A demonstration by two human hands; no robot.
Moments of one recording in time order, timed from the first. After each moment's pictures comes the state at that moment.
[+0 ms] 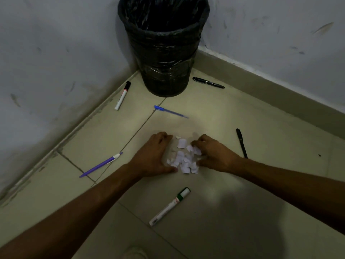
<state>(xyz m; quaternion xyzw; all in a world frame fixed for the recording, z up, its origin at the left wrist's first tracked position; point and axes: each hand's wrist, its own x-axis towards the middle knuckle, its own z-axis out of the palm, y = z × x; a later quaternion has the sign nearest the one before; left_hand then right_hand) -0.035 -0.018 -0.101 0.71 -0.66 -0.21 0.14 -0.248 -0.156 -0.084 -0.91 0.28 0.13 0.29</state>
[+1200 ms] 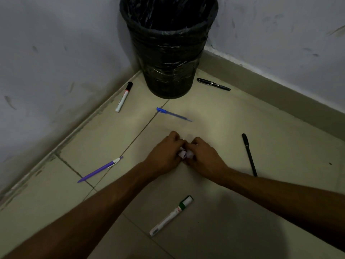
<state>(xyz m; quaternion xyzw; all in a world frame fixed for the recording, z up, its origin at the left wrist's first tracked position) -0.051 -0.055 -0.108 0.70 -0.64 -0.24 0.20 -0.205 -0.133 -0.095 -0.88 0.35 0.03 0.32</state>
